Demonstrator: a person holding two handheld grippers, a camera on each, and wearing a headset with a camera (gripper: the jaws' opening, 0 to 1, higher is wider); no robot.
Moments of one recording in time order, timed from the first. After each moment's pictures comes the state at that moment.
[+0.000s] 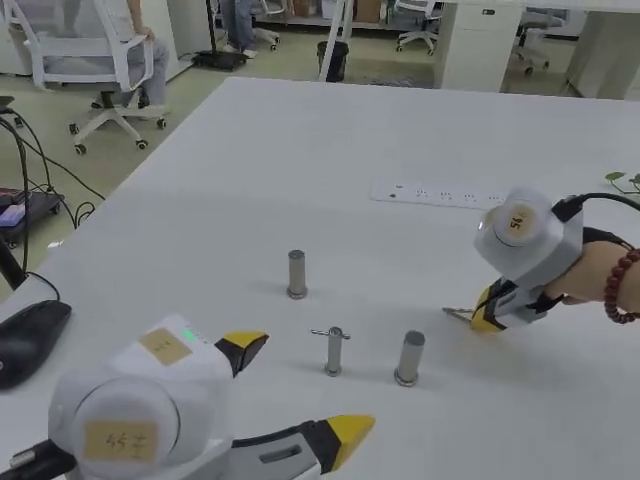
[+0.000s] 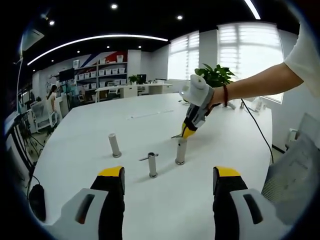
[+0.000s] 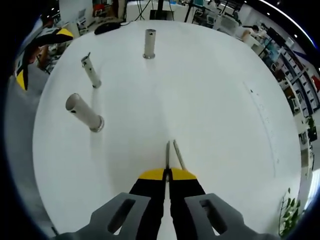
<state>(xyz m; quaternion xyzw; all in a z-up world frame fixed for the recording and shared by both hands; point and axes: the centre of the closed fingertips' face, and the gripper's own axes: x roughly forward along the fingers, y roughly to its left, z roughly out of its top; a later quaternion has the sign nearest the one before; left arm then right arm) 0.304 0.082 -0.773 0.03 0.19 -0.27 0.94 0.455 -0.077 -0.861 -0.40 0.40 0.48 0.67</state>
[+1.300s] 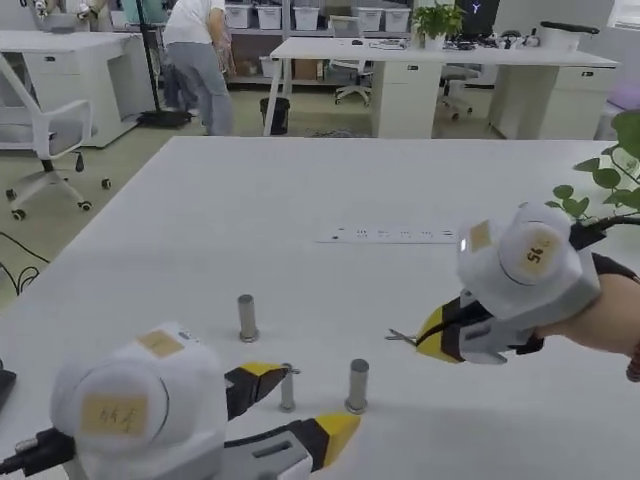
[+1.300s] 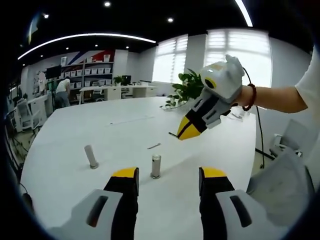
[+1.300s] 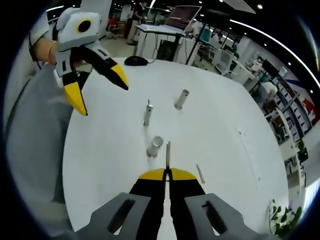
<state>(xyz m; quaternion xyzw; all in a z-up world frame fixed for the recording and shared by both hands) 0.302 0.037 -0.747 0.00 0.19 -0.34 0.92 0.366 -0.050 -0.769 -0.39 0.26 0.52 0.71</state>
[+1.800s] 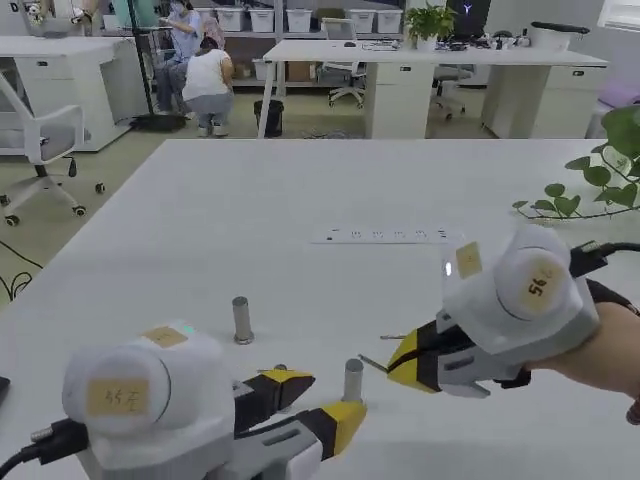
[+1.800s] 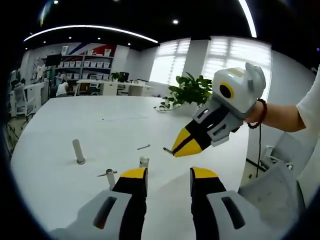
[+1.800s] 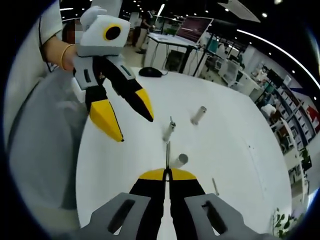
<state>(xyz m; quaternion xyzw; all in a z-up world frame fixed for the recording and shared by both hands) 0.300 0.017 -0.743 -0.07 0.20 -0.36 0.91 0.327 -0.022 -0.765 -0.37 0.23 0.56 0.70</state>
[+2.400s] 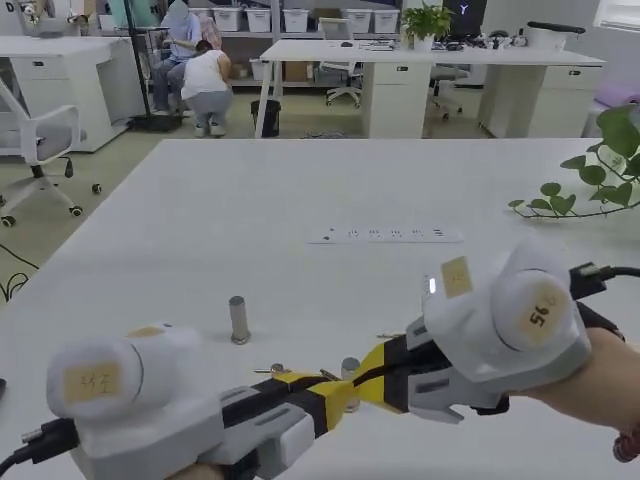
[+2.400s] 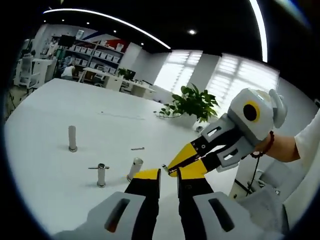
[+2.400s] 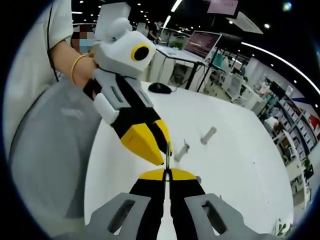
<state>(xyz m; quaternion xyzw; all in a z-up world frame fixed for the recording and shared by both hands) 0.304 0.015 -0.738 -0.17 0.20 -0.35 0.90 0.301 0.009 -0.752 -0.35 0.18 0.59 0.71</state>
